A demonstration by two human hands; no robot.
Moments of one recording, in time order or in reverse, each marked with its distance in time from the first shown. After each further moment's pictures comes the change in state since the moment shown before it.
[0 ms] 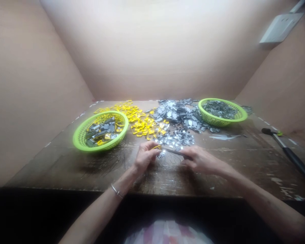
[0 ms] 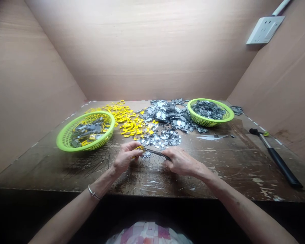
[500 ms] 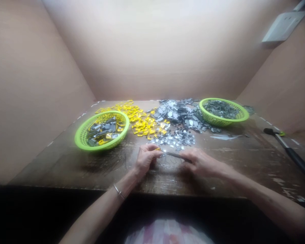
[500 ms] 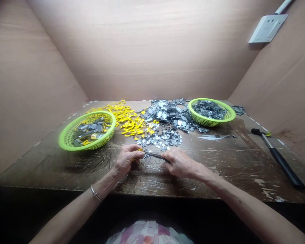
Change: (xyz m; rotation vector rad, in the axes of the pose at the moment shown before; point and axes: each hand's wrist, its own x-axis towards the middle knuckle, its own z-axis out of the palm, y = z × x) left_hand -0.003 -0.014 0.000 -0.052 0.020 -0.027; right_hand -0.001 -0.002 0.004 -0.043 -0.070 -0.063
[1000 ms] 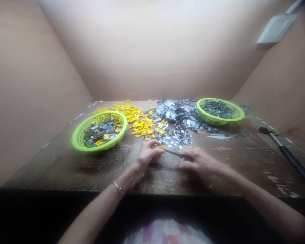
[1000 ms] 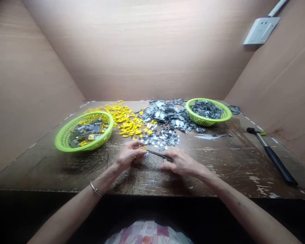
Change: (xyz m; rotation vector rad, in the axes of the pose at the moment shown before) left_hand 0.014 0.008 0.003 0.026 -0.031 -0.069; right_hand -0.010 0.010 0.001 0.101 0.040 0.113
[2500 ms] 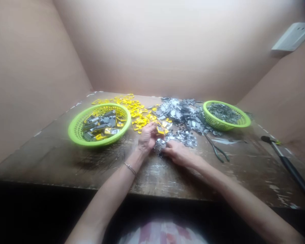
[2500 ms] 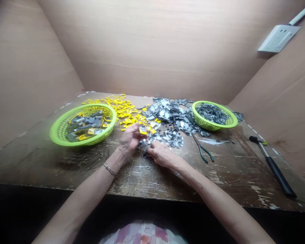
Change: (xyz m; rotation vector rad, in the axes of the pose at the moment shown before) left_hand 0.052 0.016 -0.013 -0.637 -0.019 0.110; right_hand 0.078 -0.004 0.041 -0.342 0.028 -0.324
